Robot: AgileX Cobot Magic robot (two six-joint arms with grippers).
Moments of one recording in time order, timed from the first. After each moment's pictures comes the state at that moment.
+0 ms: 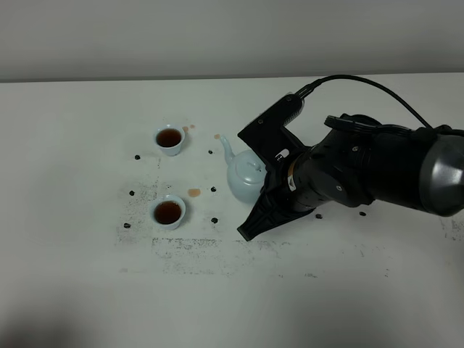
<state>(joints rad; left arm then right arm) 0.00 0.00 -0.46 -0.08 1.06 0.12 0.63 1.76 -1.13 -0.21 0.55 0.14</state>
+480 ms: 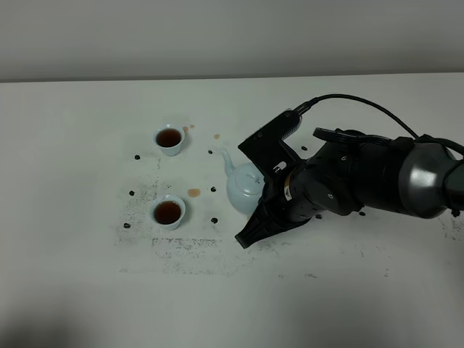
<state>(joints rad) 0.00 0.00 -0.46 -0.08 1.06 0.12 0.61 1.83 -1.11 -0.18 0.49 0.14</state>
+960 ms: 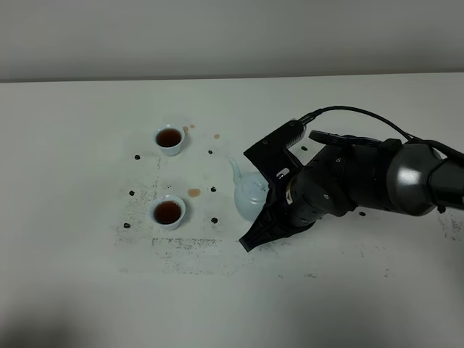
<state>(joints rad) 0.00 0.00 -0.46 -0.08 1.06 0.12 0.59 1.89 -1.11 -0.15 0.49 0.14</state>
